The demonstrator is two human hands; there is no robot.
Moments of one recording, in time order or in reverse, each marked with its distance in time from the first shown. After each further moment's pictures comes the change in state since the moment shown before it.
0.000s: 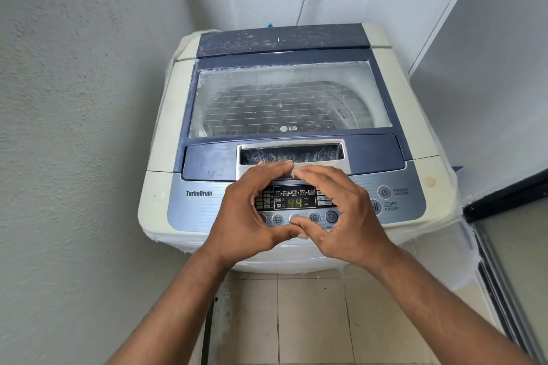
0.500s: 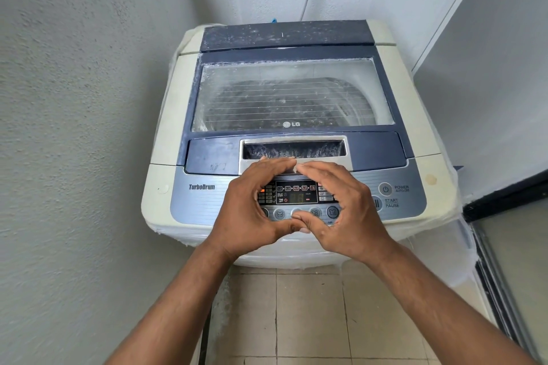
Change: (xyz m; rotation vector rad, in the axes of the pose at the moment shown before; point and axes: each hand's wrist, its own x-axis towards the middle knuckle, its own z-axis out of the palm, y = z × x) left_hand -0.002 0.005 0.000 0.052 0.001 -0.002; right_hand 0.000 -0.003 -0.001 -0.005 -0.004 0.006
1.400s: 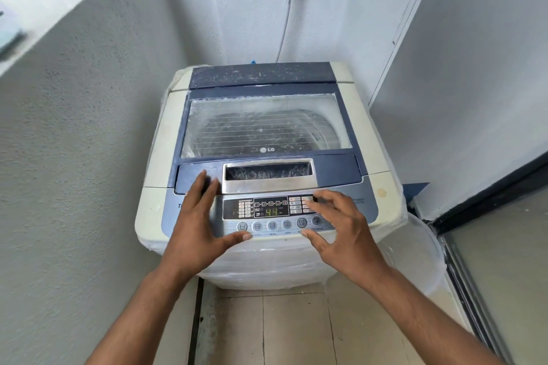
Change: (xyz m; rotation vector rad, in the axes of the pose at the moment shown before) left_hand -0.031 -0.002 -0.041 0.373 -0.012 -0.314; right_hand -0.045 0.004 -0.038 -0.192 0.028 0.188
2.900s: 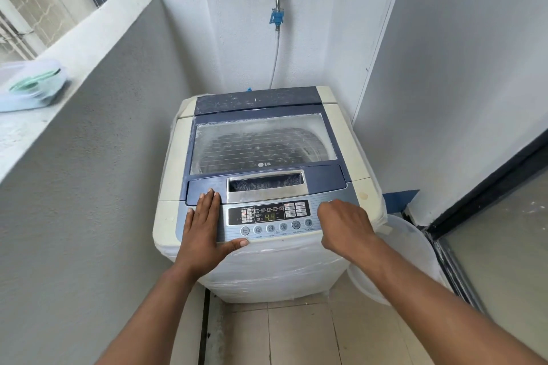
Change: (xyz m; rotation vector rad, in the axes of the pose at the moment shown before) left_hand -0.007 -0.018 -0.001 0.172 -0.125 0.056; right_hand 0.023 -0.060 -0.062 -0.599 -0.438 0.251
